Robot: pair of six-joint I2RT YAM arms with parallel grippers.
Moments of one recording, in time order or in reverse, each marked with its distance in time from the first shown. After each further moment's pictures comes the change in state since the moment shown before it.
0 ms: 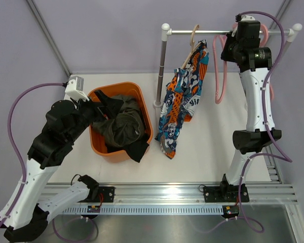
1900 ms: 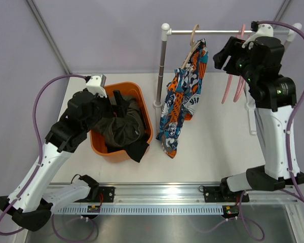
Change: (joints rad) left arm 0.000 0.134 -0.041 0.040 -0.030 0.262; right arm 0.111 -0.488 -0.374 0.116 -0.031 0.154
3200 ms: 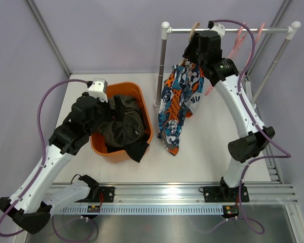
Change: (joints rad) left arm 0.006 -0.033 -0.099 0.019 -0.095 0.082; right arm 0.180 0.385 0.010 0.312 0.247 0.175
